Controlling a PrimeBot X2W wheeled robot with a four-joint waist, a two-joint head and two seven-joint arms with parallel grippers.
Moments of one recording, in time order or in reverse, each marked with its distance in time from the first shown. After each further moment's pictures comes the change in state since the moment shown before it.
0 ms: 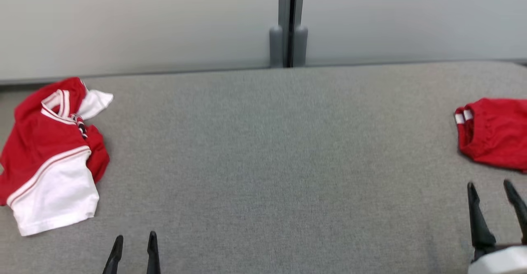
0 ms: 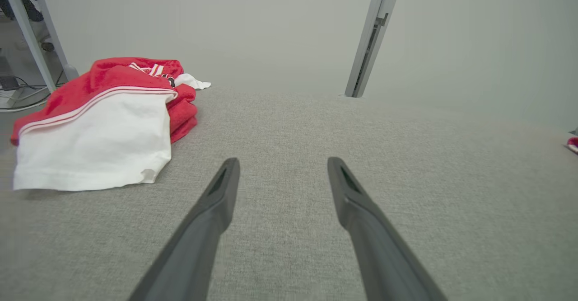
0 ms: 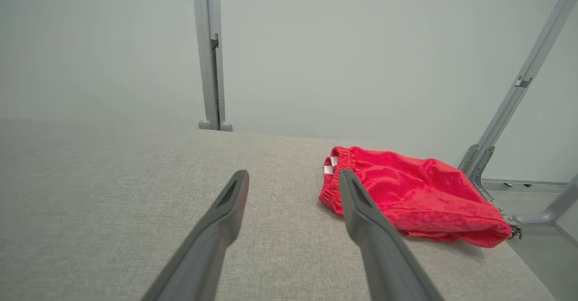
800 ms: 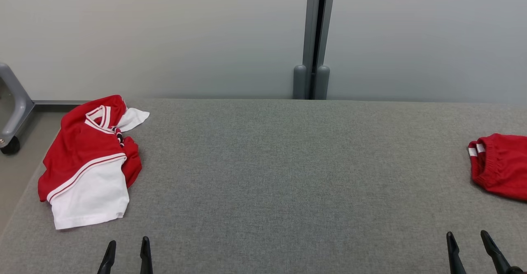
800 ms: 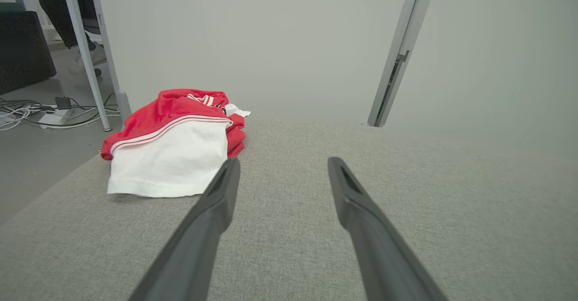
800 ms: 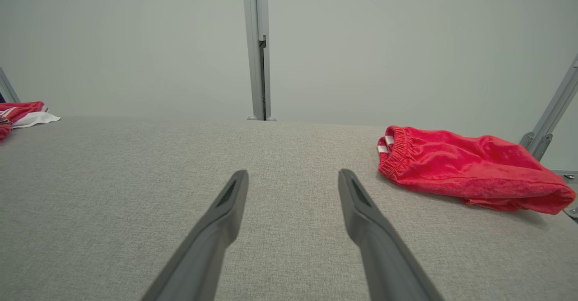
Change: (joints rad) left arm 0.020 -0.001 0.046 0.028 0.020 -0.023 0.000; right arm 0.223 0.083 0.052 -0.053 0.019 0.000 -0.039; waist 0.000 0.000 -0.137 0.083
